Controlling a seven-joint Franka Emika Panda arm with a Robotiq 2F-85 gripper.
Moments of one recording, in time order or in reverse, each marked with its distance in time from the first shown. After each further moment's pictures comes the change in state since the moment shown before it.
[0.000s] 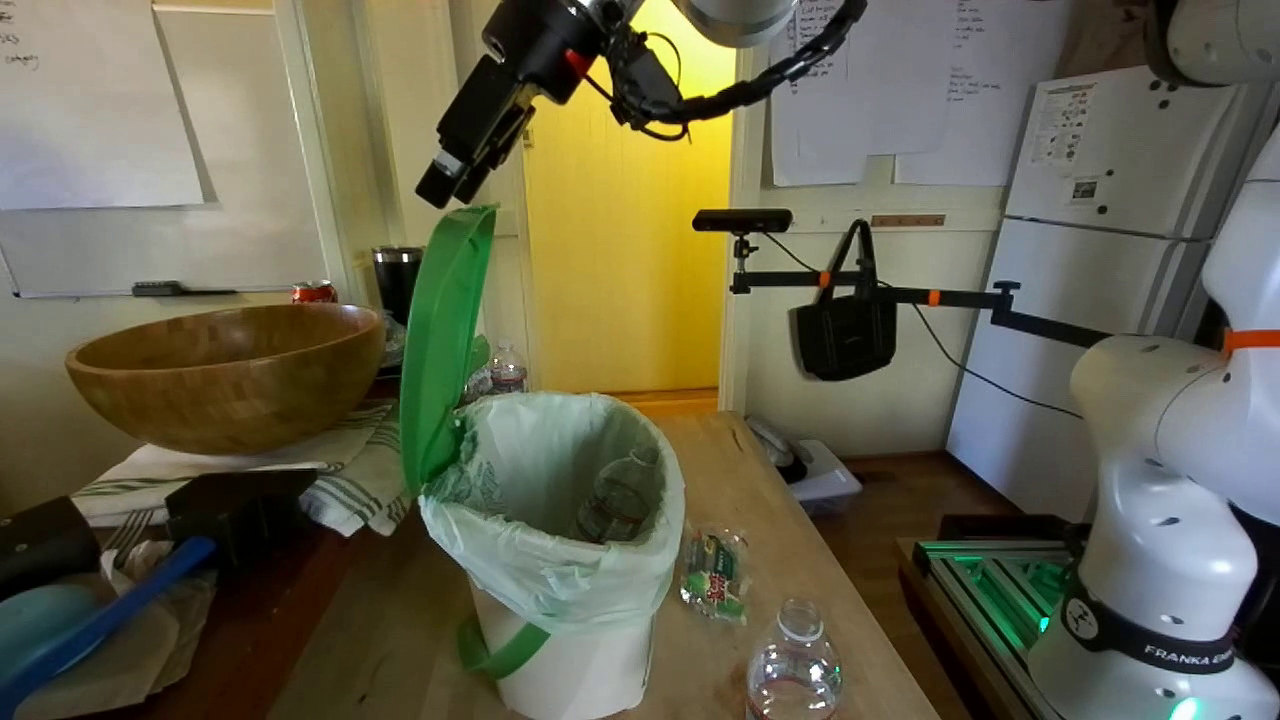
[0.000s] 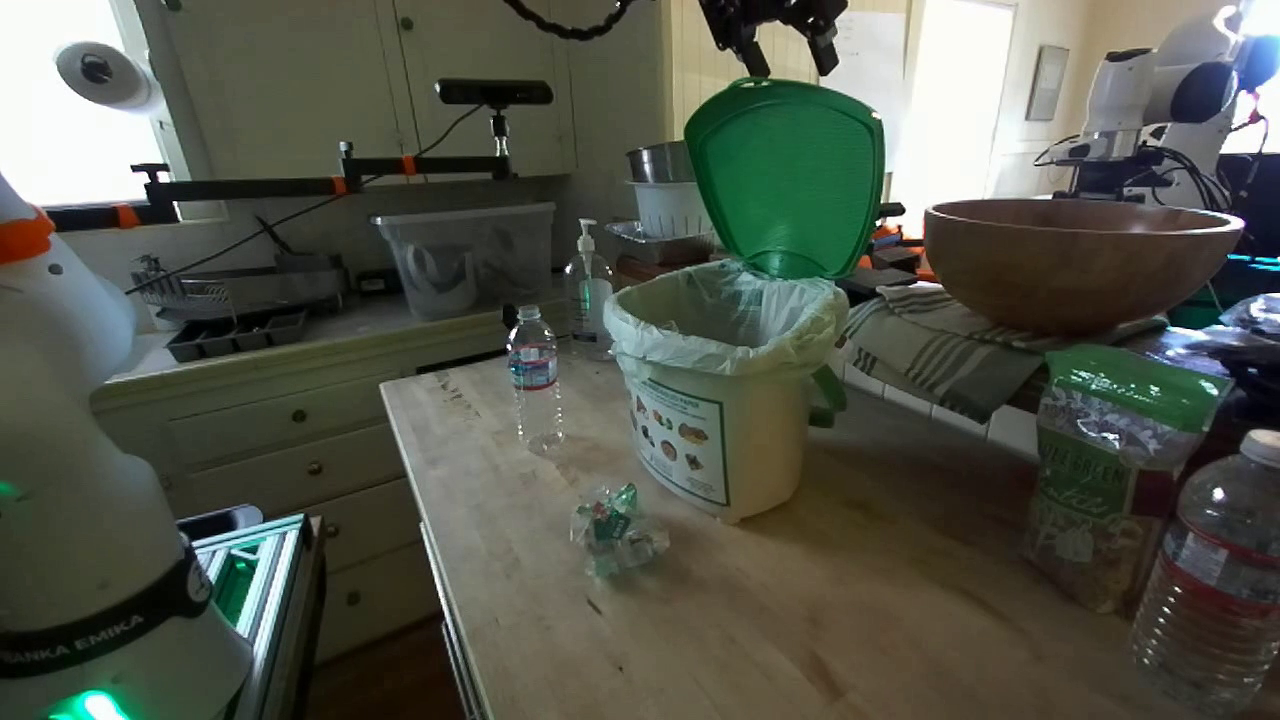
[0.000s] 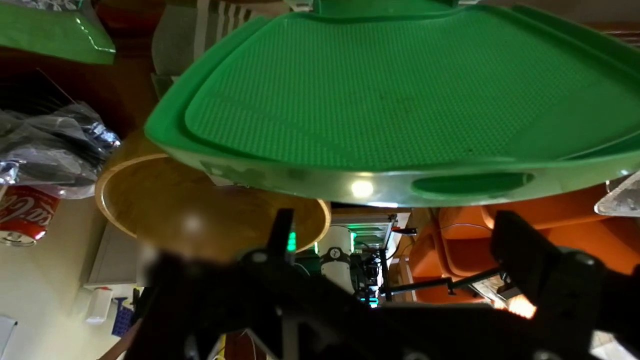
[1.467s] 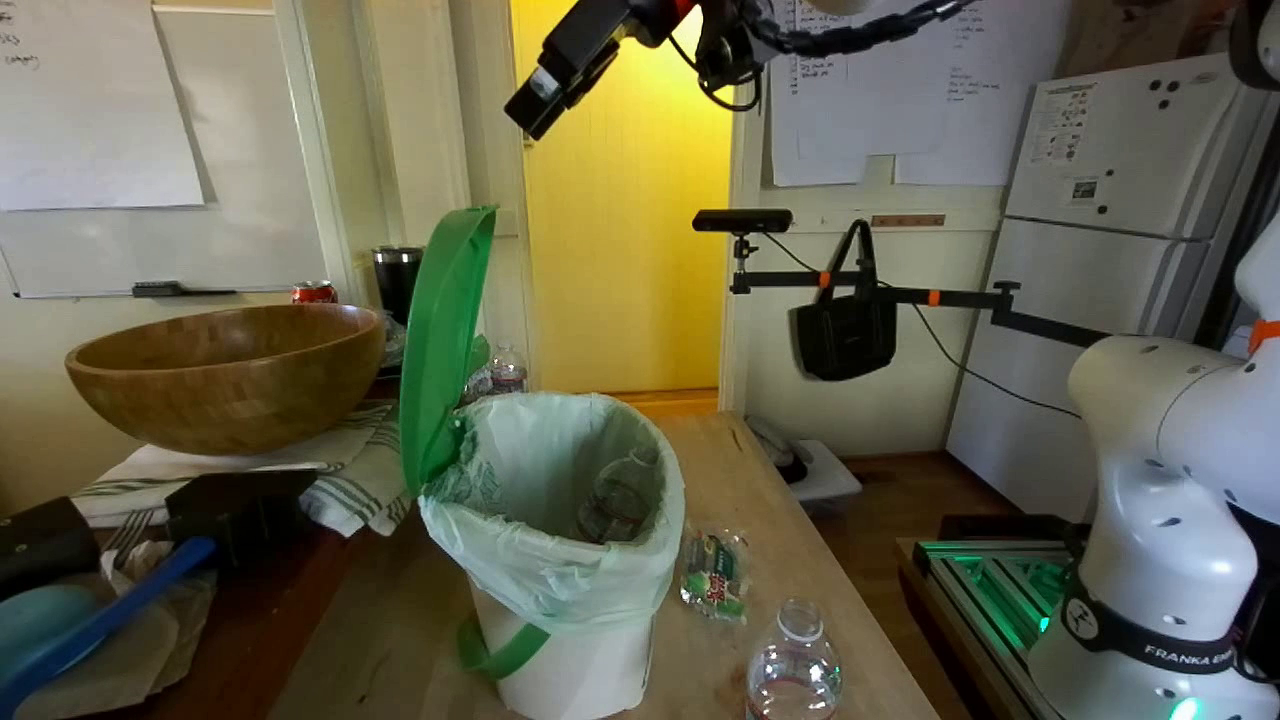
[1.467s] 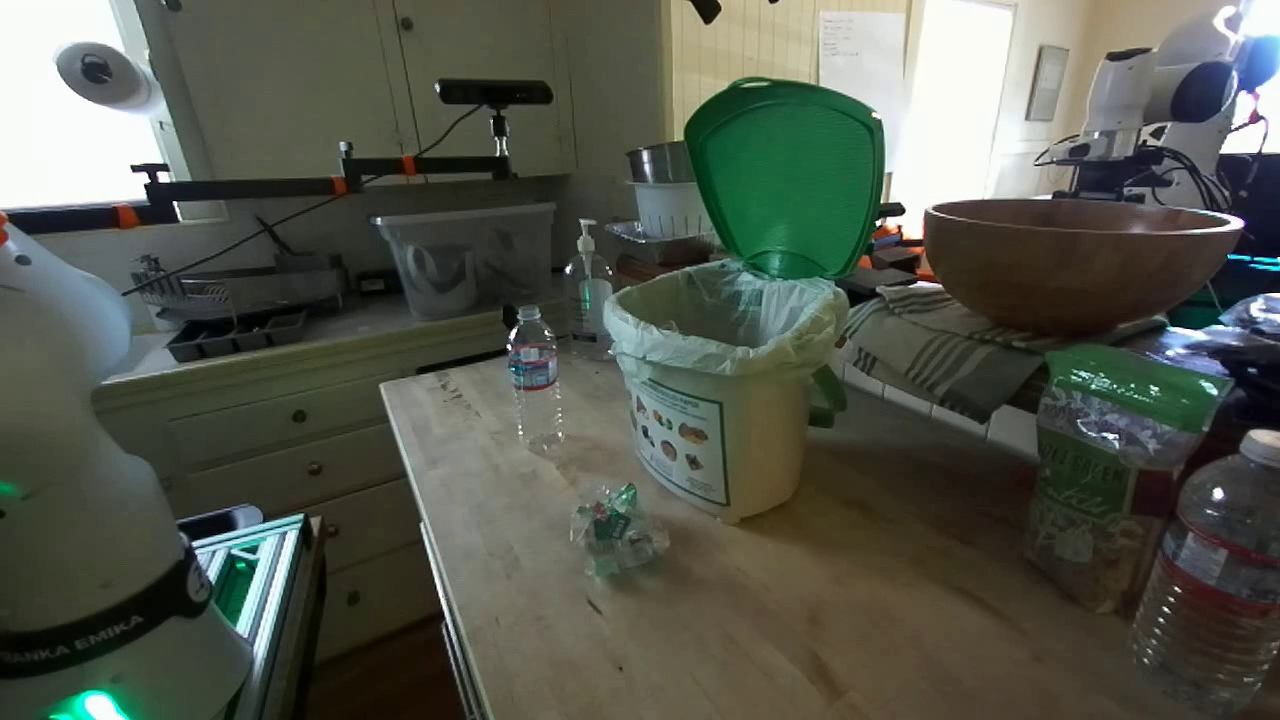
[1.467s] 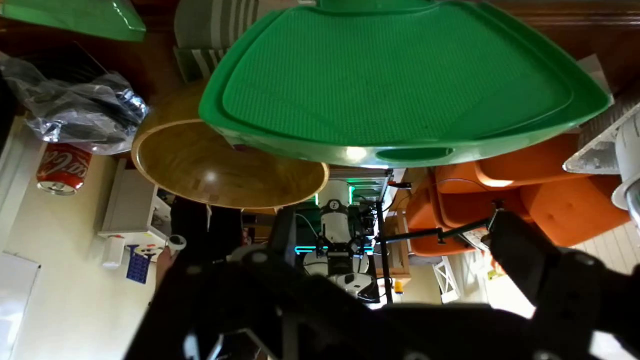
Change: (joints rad) arm 0.032 -0.244 -0.037 -0.182 -0.010 0.064 -0.013
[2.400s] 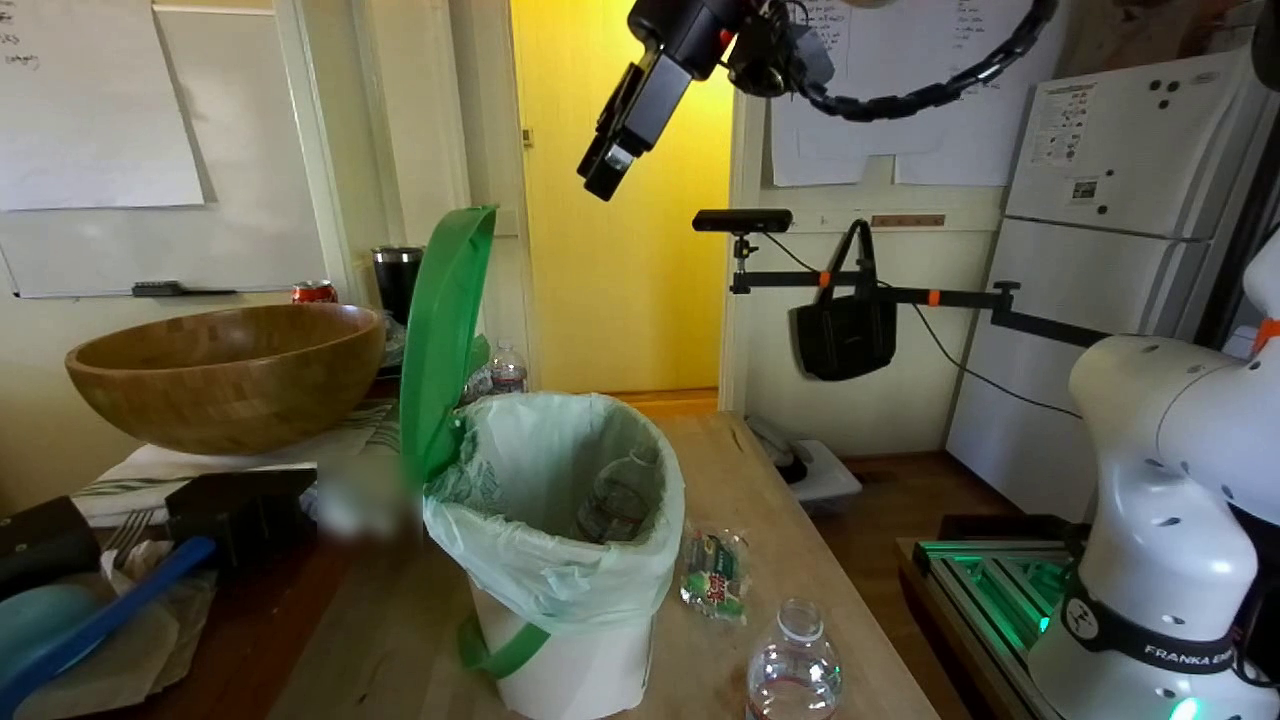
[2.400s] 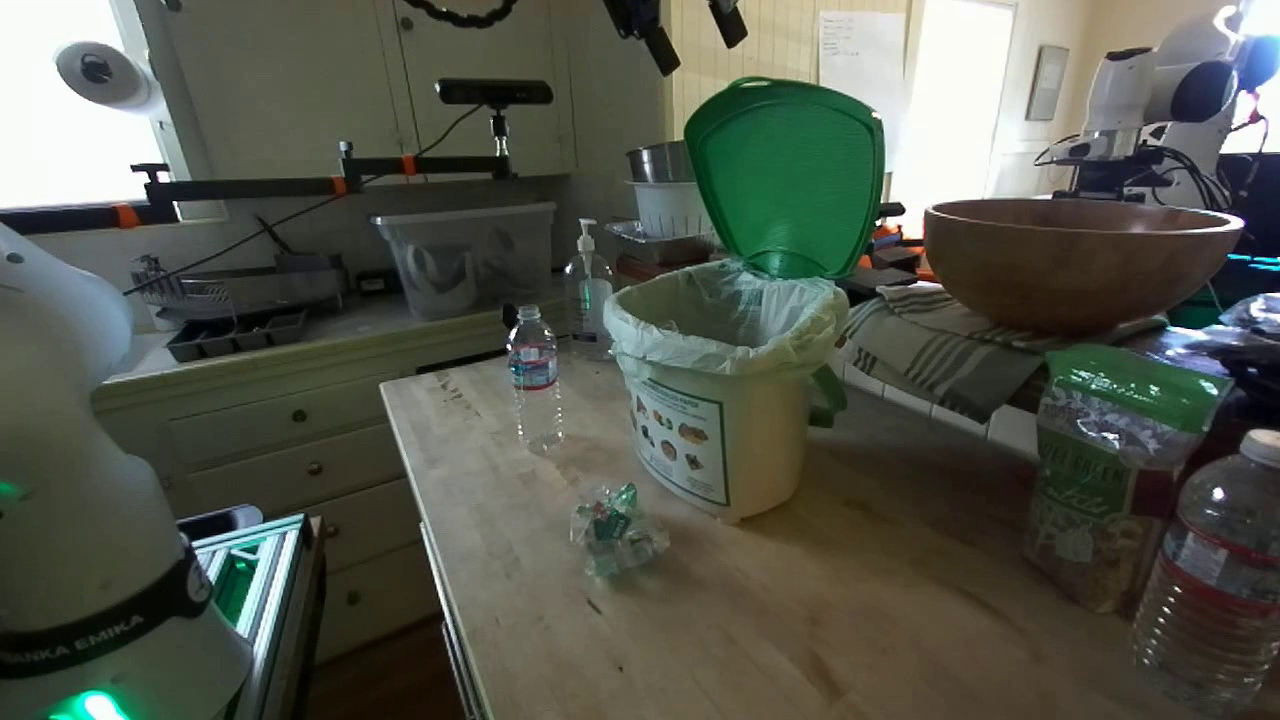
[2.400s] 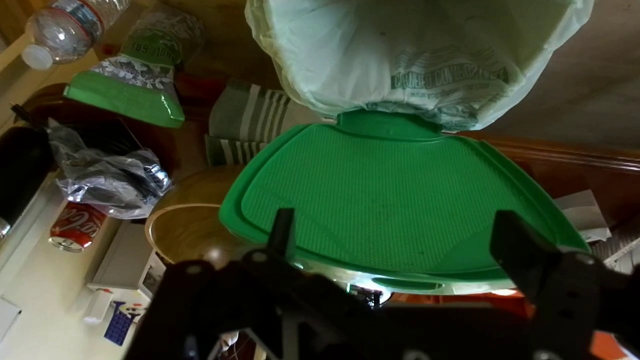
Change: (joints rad) arm -0.013 -0.063 0.019 -0.053 -0.170 -0.193 -0.003
